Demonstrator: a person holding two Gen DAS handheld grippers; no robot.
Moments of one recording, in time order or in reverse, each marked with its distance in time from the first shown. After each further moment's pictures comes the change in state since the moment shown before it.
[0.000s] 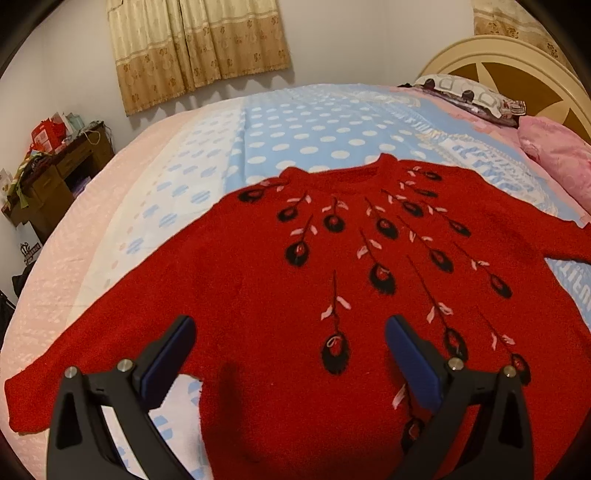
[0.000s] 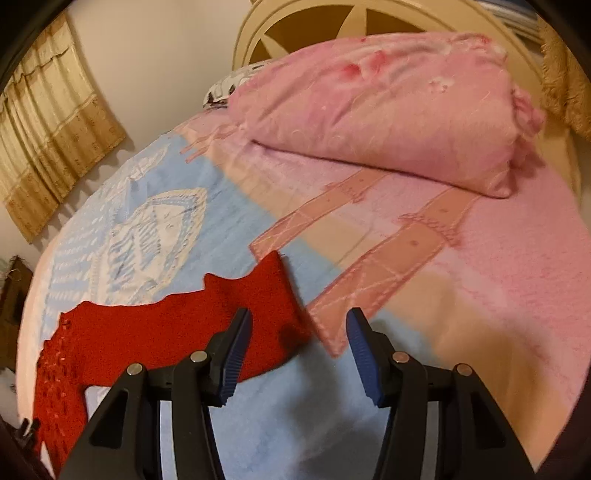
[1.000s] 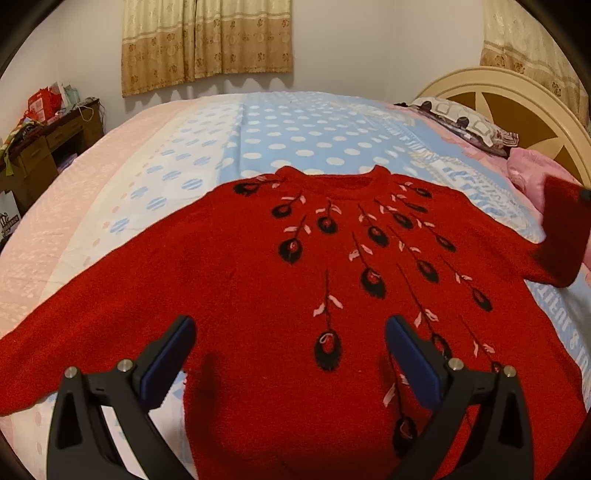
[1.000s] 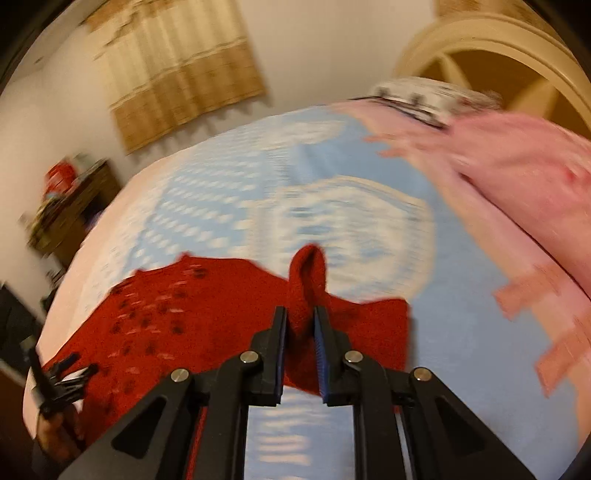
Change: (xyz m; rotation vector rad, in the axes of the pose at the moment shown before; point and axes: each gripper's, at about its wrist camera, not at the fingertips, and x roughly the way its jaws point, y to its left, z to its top) left arm 0.001 0.018 -0.008 -0.108 -0.024 -0.126; right arm -0.043 0.281 -0.024 -0.459 0.017 0.362
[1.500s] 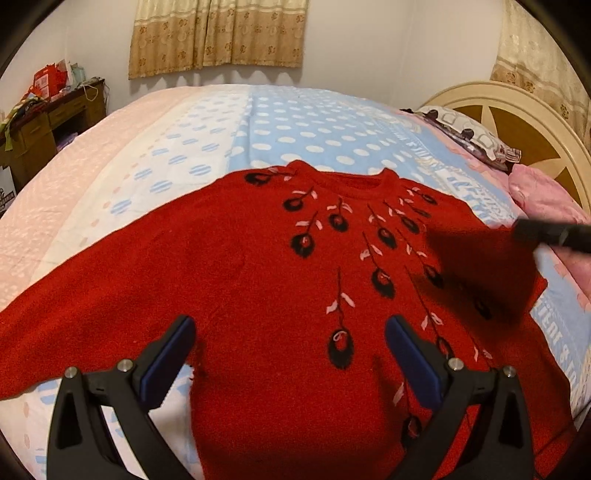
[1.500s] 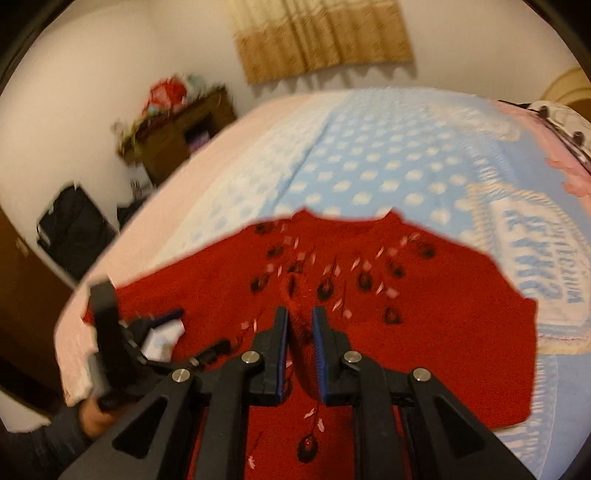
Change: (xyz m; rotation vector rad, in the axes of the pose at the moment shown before) left arm 0.002 0.016 -0.002 -0.063 0.018 -0.040; right arm 0.088 0.206 -0.043 -0.321 0.199 0.266
